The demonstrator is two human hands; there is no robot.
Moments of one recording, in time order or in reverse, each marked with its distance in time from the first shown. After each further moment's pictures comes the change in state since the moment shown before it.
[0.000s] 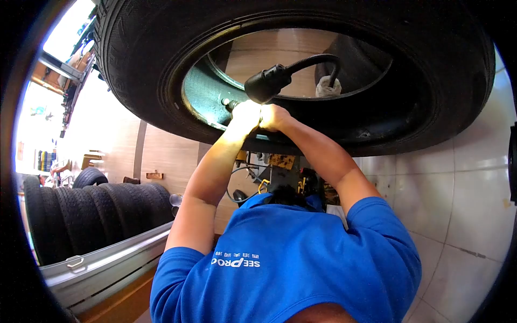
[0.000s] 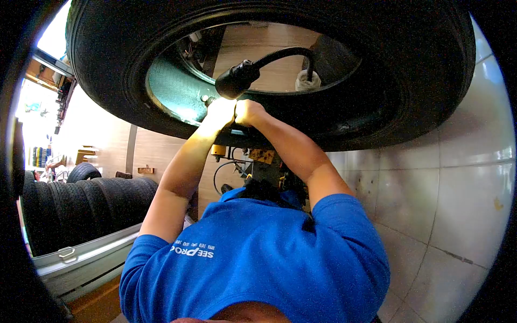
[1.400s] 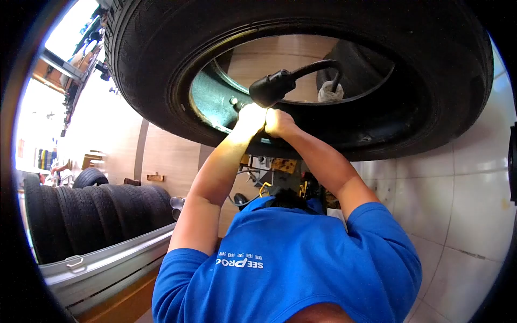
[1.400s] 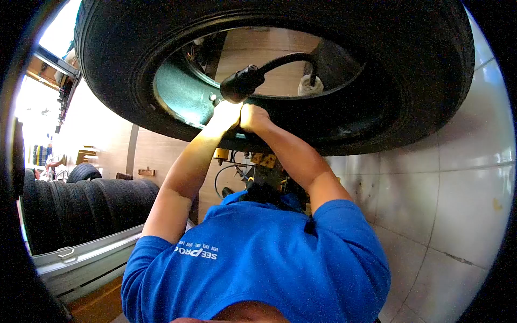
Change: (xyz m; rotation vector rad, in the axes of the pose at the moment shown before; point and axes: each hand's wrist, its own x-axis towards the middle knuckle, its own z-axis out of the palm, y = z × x) left_hand 0.012 -0.003 0.012 -0.041 0.064 0.013; right_hand -0.013 -0.011 -0.010 0.000 0.005 0.150
